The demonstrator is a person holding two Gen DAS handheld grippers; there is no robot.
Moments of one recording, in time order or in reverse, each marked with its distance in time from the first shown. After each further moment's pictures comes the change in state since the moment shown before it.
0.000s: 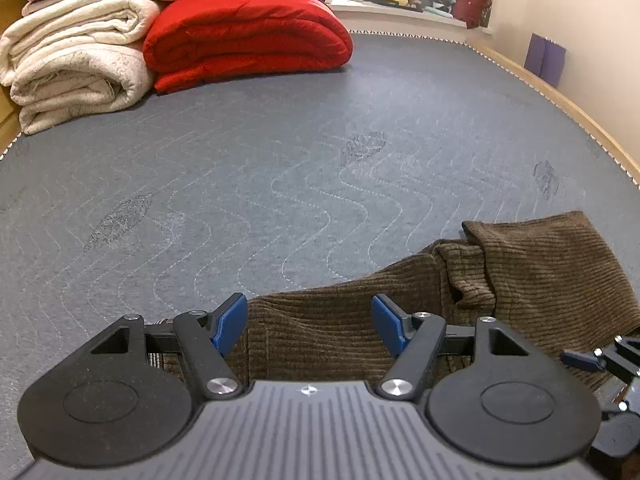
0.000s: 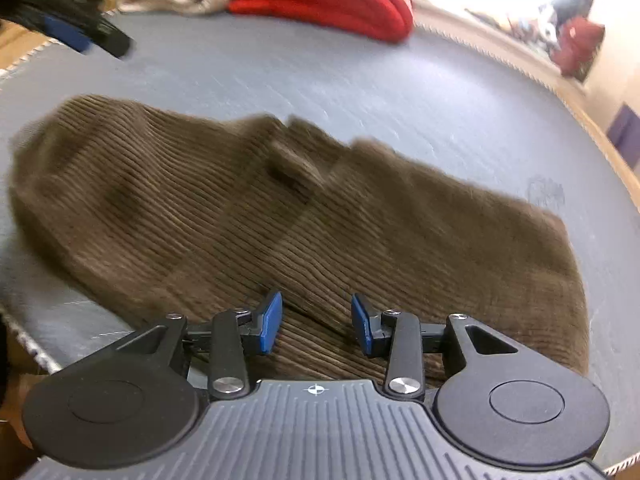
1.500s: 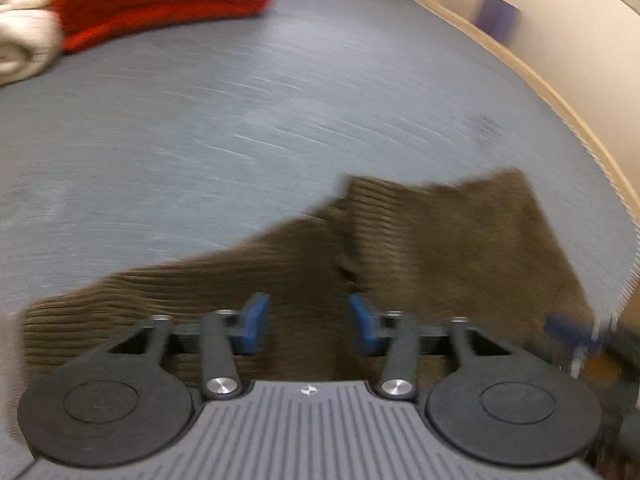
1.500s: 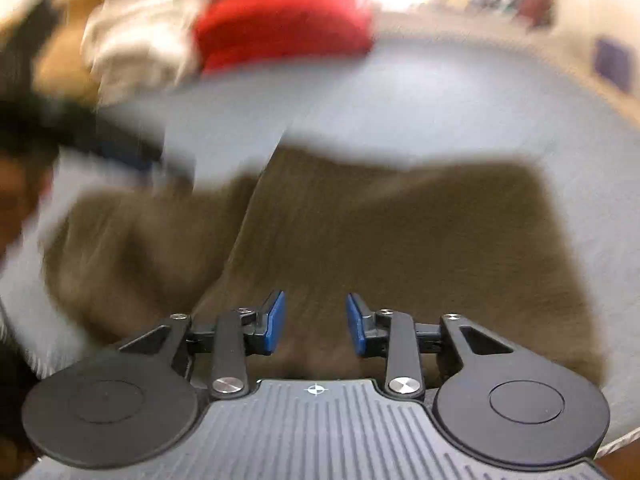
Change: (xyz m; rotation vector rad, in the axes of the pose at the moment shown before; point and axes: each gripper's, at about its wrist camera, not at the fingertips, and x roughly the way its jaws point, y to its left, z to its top) left arm 0.053 -0.079 0.004 0.057 0.167 -0.250; right arm -0.052 -0.046 -0.010 0.284 -0.181 0.080
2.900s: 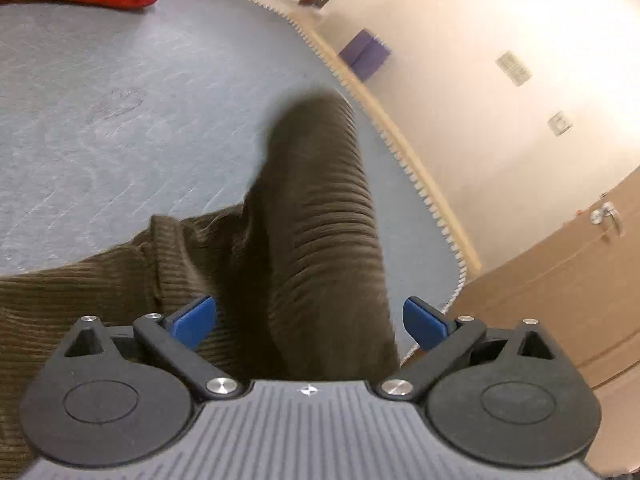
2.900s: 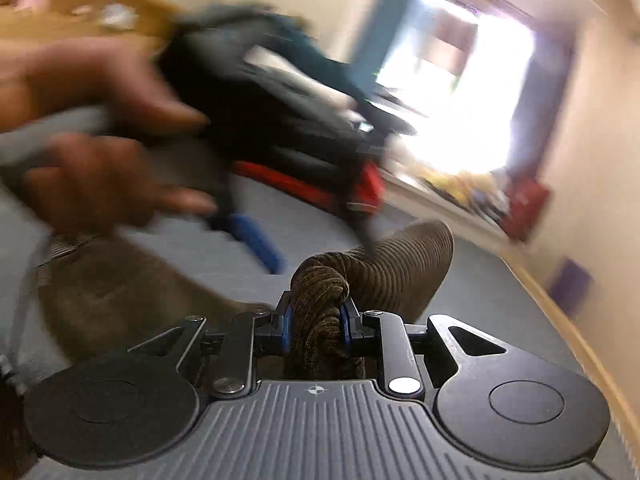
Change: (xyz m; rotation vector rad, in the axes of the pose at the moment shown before) left arm -0.021 0.002 0.025 -0.106 -0.029 -0.513; right arm -0.072 0.140 0.002 -0.496 -0.354 -0.122
